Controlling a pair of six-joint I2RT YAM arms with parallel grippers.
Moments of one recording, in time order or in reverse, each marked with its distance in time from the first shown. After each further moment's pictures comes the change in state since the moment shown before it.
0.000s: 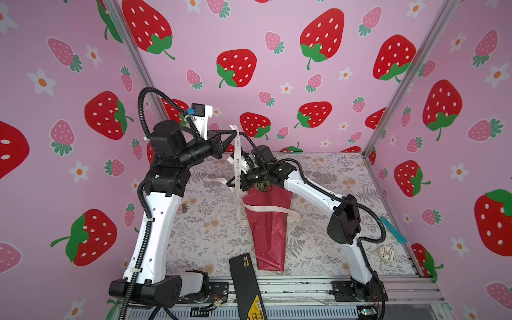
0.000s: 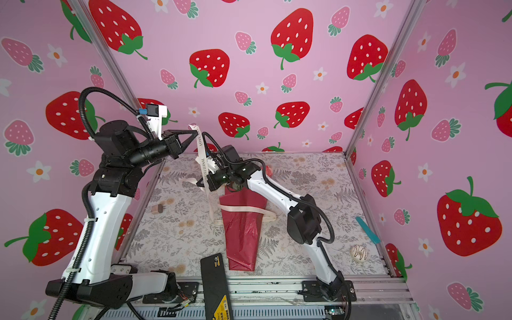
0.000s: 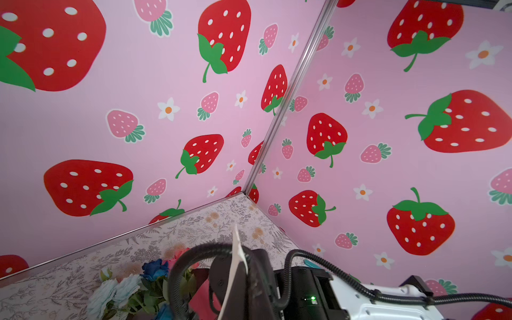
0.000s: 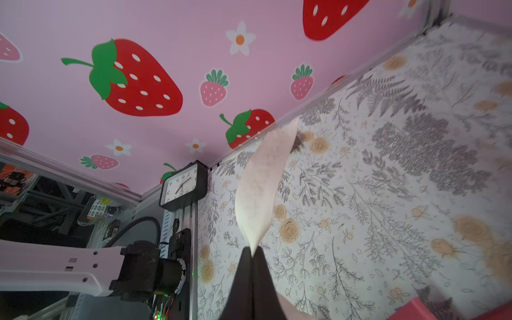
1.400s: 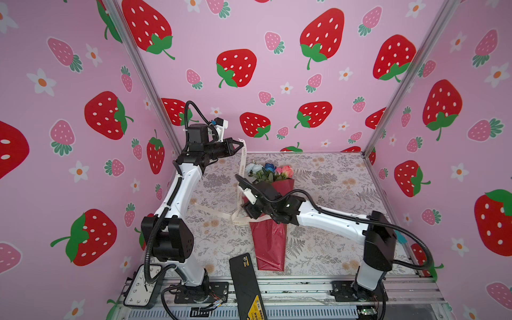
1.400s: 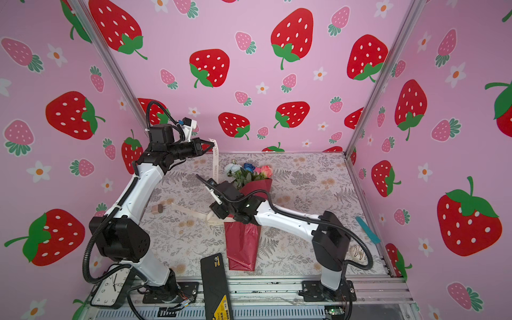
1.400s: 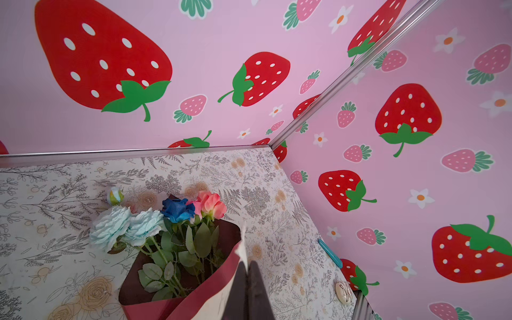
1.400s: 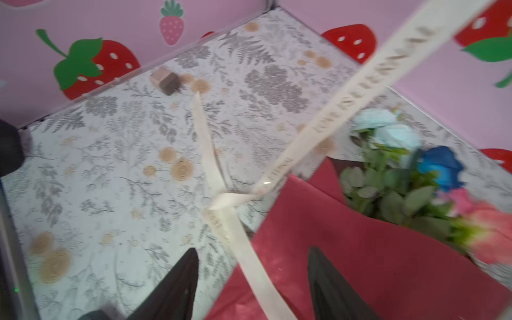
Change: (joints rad) left arm 0.043 0.400 0.002 0.016 0.003 -0.043; right arm 0.252 -0.335 -0.571 0.159 0.897 -0.164
